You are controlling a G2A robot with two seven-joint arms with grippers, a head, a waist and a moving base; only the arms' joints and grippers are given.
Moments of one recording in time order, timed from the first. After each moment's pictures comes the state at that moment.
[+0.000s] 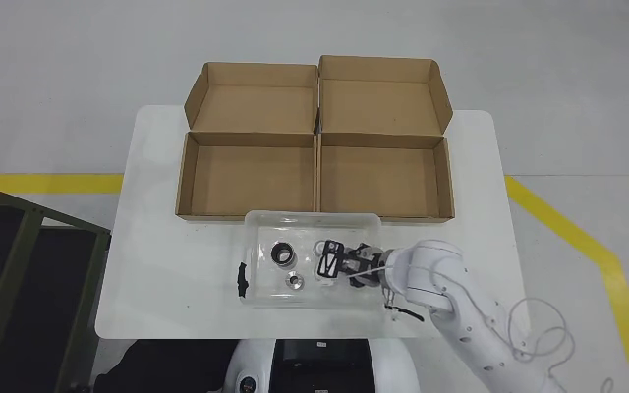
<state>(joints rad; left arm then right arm) -0.42 -0.34 -0.17 -1.17 3.07 0.50 0.07 -1.18 -1.17 1.00 -1.90 -1.21 -0.67 1.08</state>
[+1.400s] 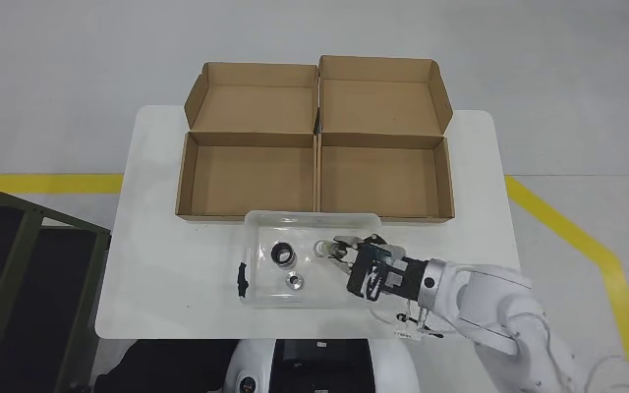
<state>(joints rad) -0.42 -0.34 -0.17 -1.17 3.07 0.50 0.07 -1.40 -1.10 1.25 -2.21 -1.17 -0.71 0.55</state>
